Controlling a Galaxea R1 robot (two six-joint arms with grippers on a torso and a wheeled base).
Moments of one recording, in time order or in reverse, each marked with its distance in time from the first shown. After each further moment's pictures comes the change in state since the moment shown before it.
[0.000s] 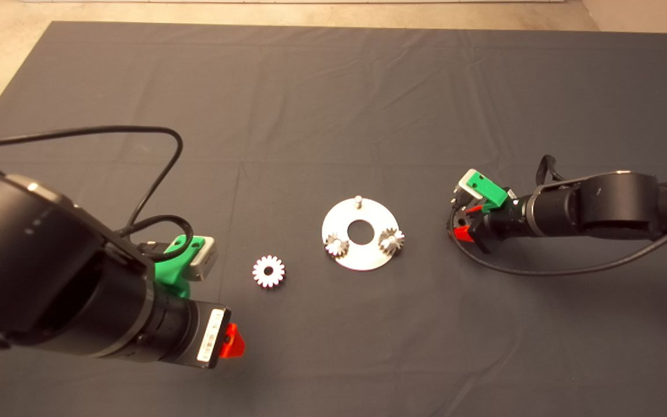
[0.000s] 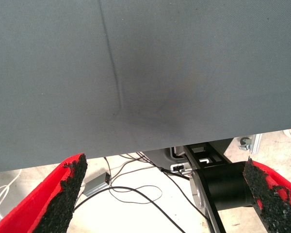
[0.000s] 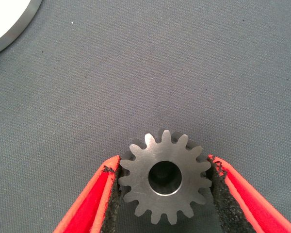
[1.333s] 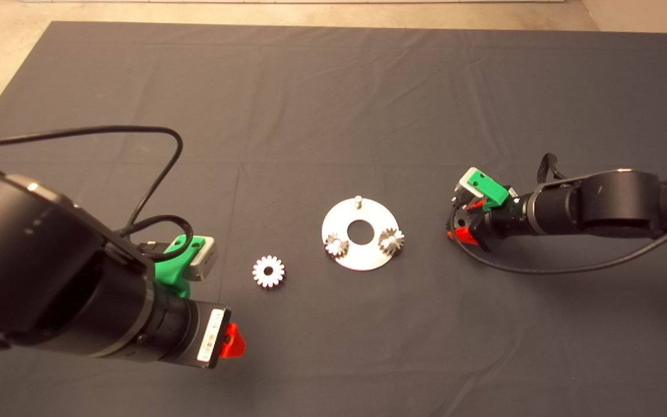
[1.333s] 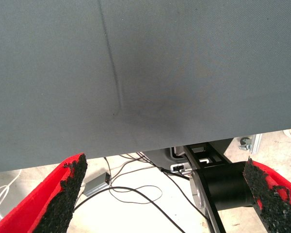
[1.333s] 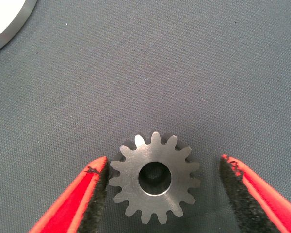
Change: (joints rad) left arm 0.000 0.000 0.000 0.000 0.000 0.000; right arm 0.007 -0.001 -0.001 0.001 -0.005 -0.002
